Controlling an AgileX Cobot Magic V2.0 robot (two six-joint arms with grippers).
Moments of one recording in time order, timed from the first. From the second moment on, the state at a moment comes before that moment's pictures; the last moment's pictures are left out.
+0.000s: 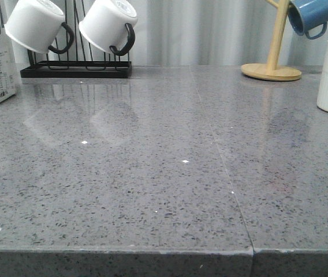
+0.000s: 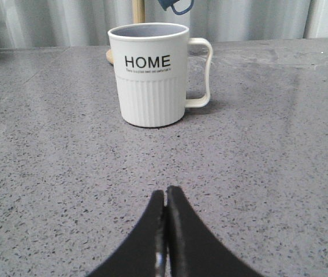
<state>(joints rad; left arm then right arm) -0.06 0.00 -0.01 0.02 0.08 0.03 -0.03 -0.01 0.03 -0.02 0.15 0.05</state>
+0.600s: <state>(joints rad) -0.06 0.00 -0.01 0.02 0.08 0.03 -0.03 -0.01 0.03 -0.02 0.15 0.05</state>
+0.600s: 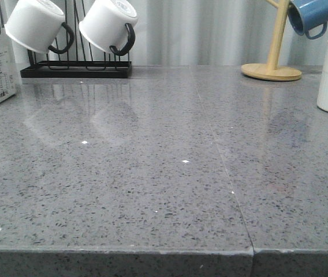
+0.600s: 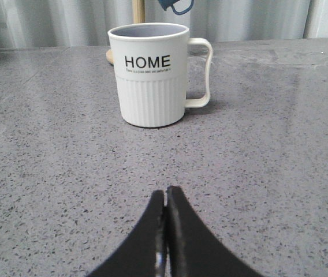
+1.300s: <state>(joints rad) -0.06 0.00 -0.01 0.02 0.08 0.03 -0.03 -0.01 -0.10 0.02 0.27 0.06</state>
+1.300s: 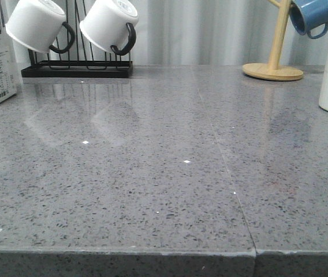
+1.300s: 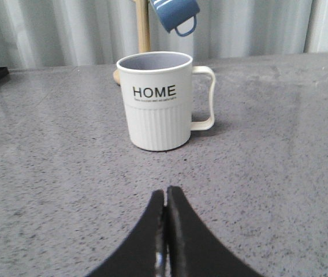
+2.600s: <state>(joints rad) -0.06 0.00 -0.01 0.02 0.08 0.03 -0.17 1.07 -0.35 0.04 -0.42 0.05</state>
